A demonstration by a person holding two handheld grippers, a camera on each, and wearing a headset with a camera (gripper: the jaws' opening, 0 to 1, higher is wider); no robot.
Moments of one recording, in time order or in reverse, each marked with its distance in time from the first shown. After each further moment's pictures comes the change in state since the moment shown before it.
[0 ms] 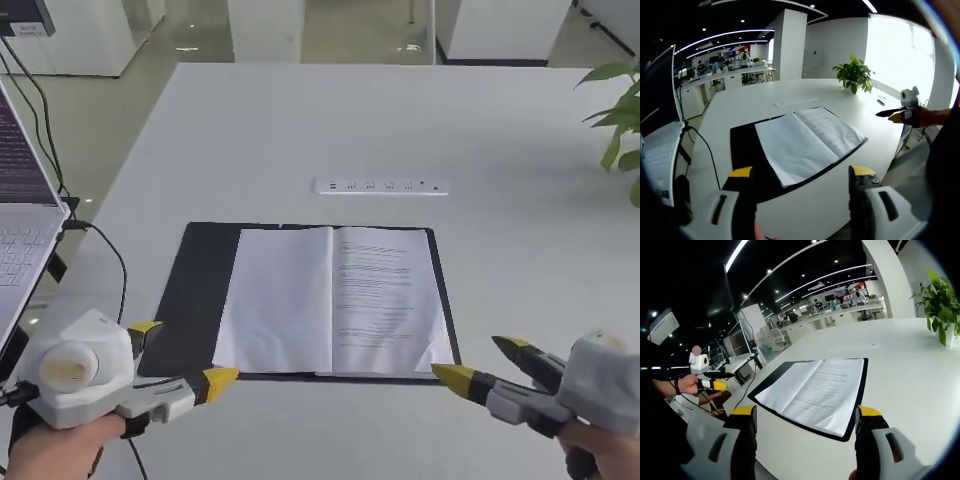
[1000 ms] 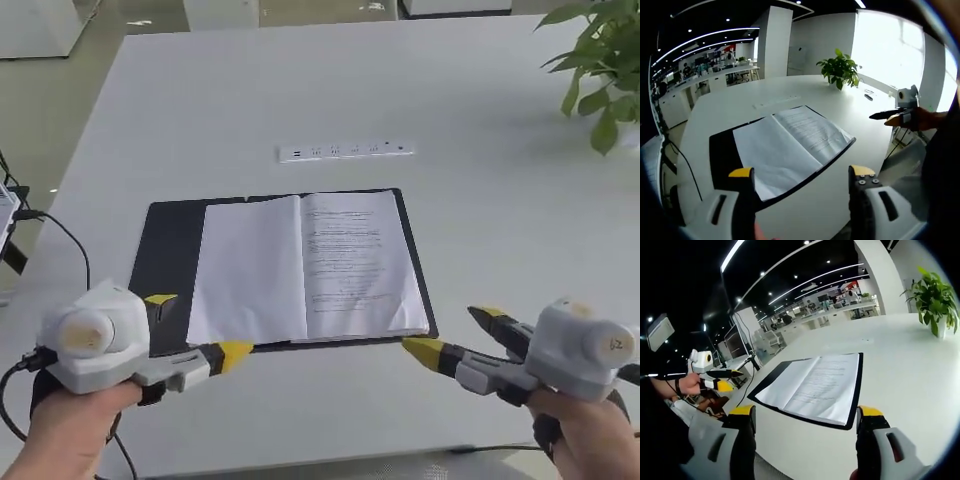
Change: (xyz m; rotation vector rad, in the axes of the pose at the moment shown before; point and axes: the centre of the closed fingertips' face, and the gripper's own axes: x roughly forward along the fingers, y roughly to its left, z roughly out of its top) left arm 0.041 -0.052 0.019 0.065 0.031 -0.118; right arm -0.018 0.003 -0.014 0.050 -0.019 -0.045
